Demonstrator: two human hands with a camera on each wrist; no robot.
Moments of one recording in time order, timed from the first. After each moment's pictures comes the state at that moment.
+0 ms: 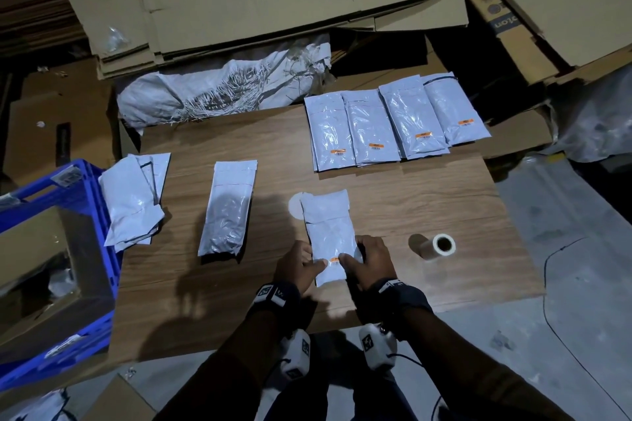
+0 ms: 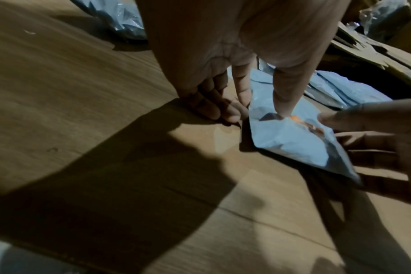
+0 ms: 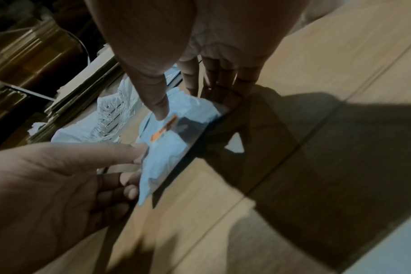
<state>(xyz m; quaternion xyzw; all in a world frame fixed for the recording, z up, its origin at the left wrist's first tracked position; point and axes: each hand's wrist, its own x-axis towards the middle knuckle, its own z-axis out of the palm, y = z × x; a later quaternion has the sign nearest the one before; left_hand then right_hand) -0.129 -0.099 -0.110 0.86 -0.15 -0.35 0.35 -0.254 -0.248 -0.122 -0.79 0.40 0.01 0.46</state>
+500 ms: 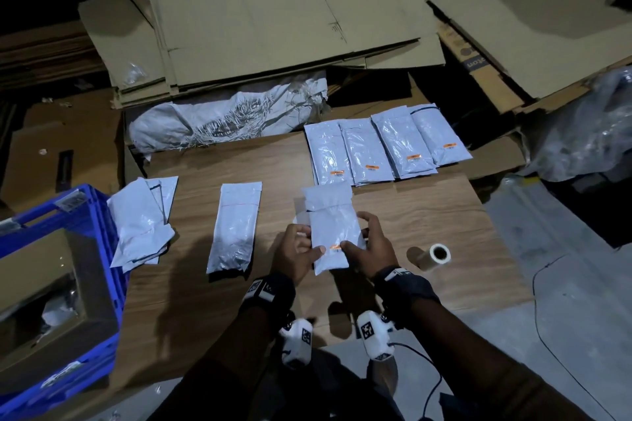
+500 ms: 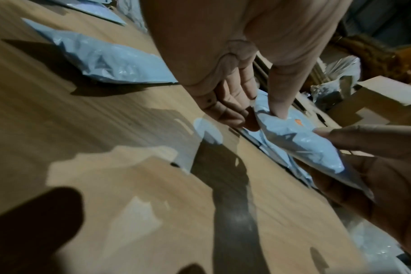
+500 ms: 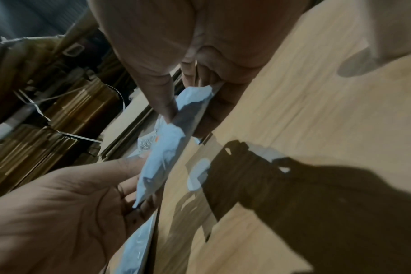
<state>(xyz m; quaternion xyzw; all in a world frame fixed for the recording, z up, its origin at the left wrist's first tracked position) -0.094 -0.104 -0.055 0.78 -0.19 -0.31 0.52 -0.226 -0.248 -0.035 -0.75 0.38 -0.11 0.54</state>
